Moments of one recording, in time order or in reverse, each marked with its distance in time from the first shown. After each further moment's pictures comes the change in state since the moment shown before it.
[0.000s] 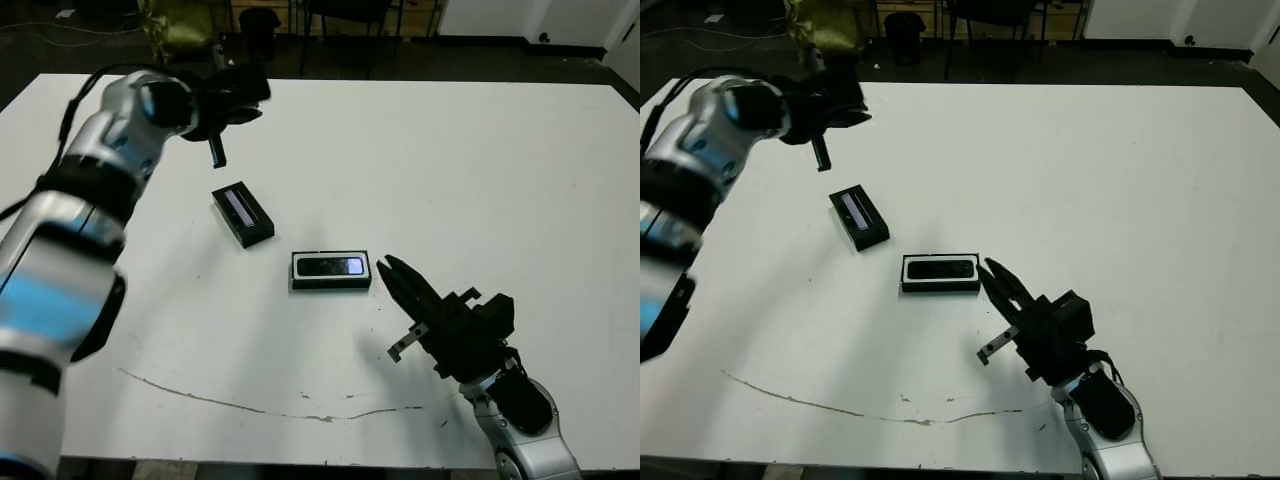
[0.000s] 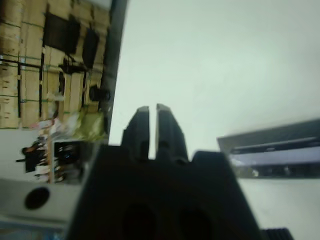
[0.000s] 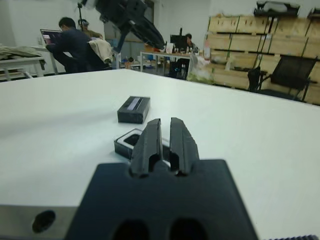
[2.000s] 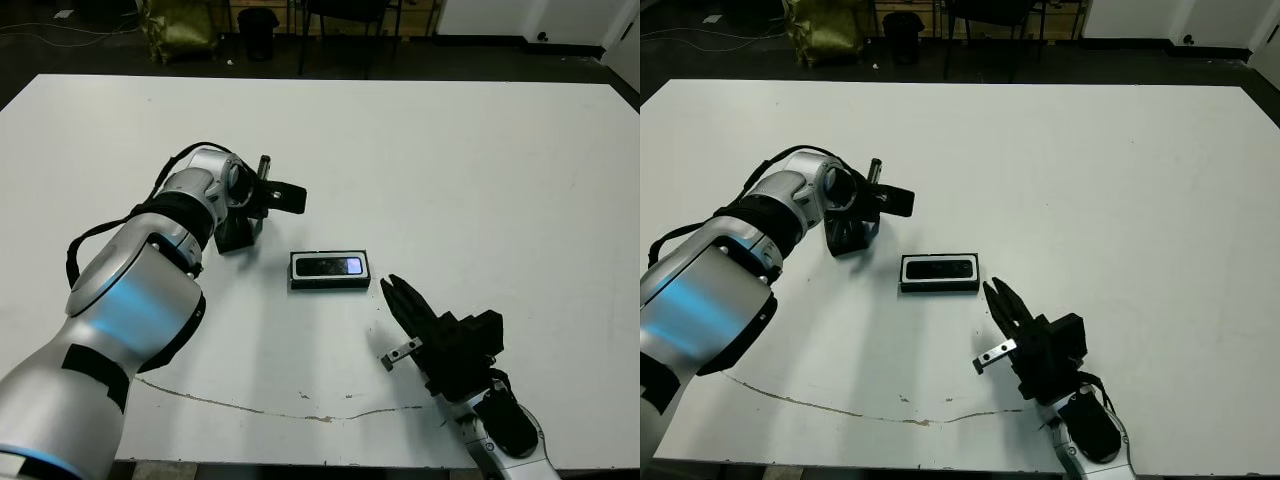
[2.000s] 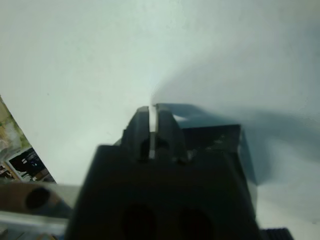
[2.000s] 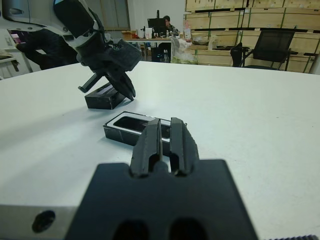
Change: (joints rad) left arm 0.086 -0.163 -0.132 0.151 0.272 0.028 -0.166; right arm 0.065 0.032 0.036 -0.019 -0.017 0.059 -0.121
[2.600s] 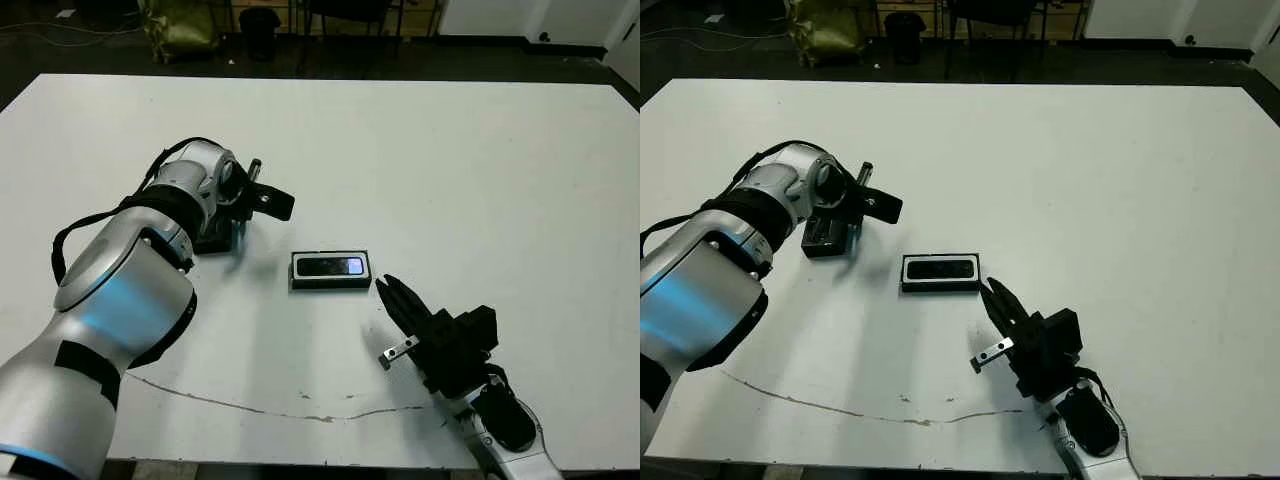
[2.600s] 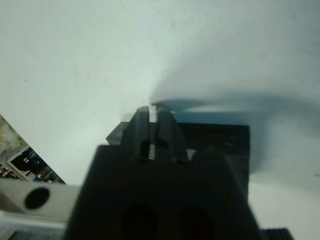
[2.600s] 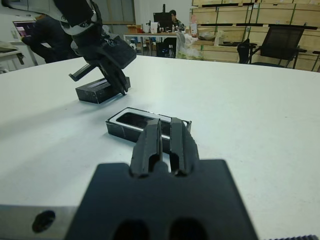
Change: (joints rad) left arm -0.009 0.032 -0.025 -0.006 0.032 -0.018 -0.096; right arm -0.025 -0.013 0.005 0.014 -0.001 0.025 0.020
